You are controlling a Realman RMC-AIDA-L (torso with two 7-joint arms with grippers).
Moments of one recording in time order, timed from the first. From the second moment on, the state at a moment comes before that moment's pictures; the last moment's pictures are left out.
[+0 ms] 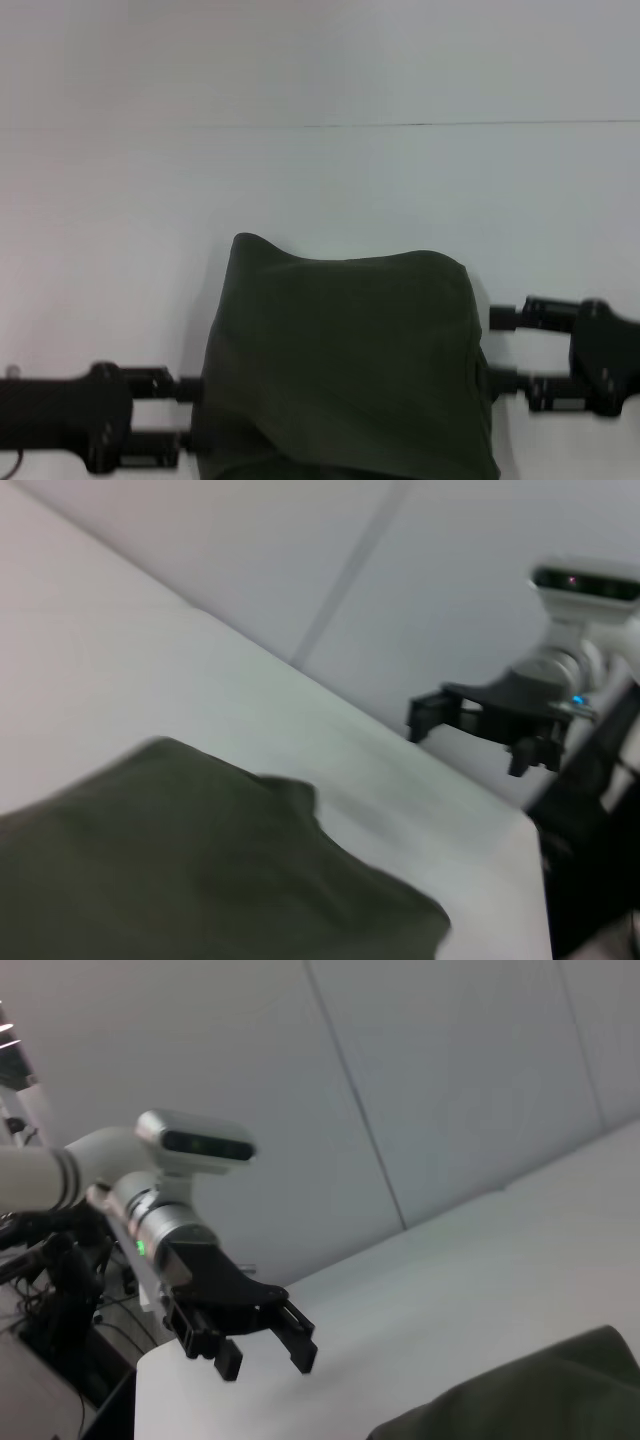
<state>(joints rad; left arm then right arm) -0.45 -2.11 0.40 0.84 2.35 2.00 -1.52 0.42 2.03 -0.68 -0.68 -1.96 -1.85 1.39</state>
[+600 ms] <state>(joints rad) -0.35 -2.16 0.51 0.85 2.36 1.92 -1.16 0.31 2.08 -0.69 -0.48 -2.08 -1.78 0.92</state>
